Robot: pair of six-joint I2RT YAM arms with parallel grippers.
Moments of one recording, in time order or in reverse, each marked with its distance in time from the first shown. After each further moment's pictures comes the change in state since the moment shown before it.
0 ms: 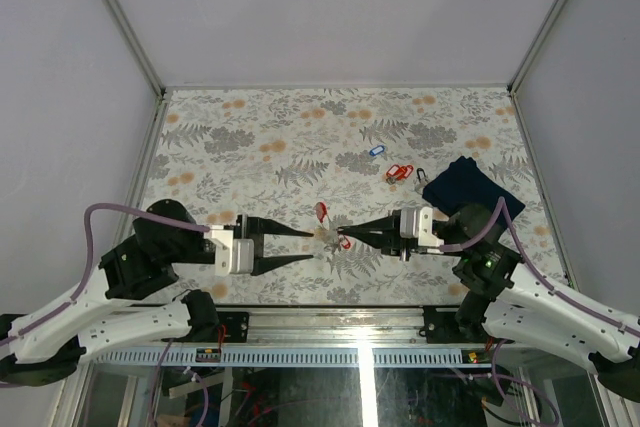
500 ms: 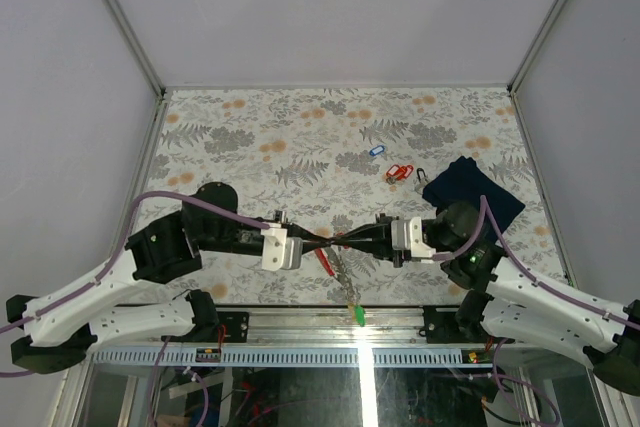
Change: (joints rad) left arm -0.003 0.183 0.090 -0.158 -0.005 0.151; right arm -0.007 0.089 -0.055 0.169 -0.168 -0.072
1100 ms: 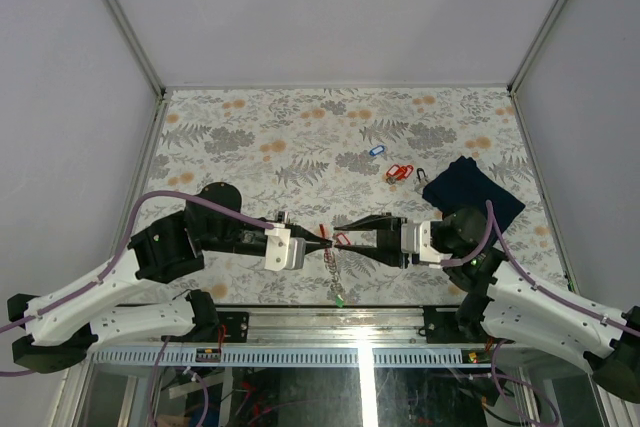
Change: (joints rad) left arm 0.000 0.003 -0.002 -0.002 -0.003 0.002; right arm -0.043 -0.036 -0.049 0.063 -0.005 0.006
